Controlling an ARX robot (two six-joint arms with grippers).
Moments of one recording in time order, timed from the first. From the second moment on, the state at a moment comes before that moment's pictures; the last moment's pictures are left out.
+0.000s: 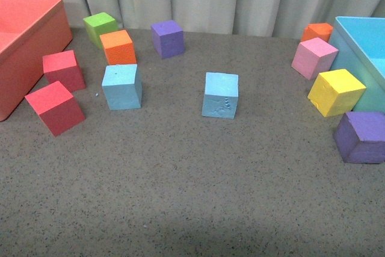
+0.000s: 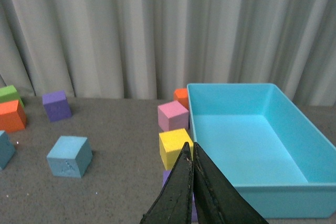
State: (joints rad) left arm 0.00 0.00 0.02 0.00 0.00 0.00; right arm 0.00 0.07 0.00 0.05 0.00 0.00
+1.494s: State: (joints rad) left arm -0.21 2.12 1.30 -0.03 -0.10 -0.17; right arm 0.00 0.00 0.00 0.00 0.00 0.00
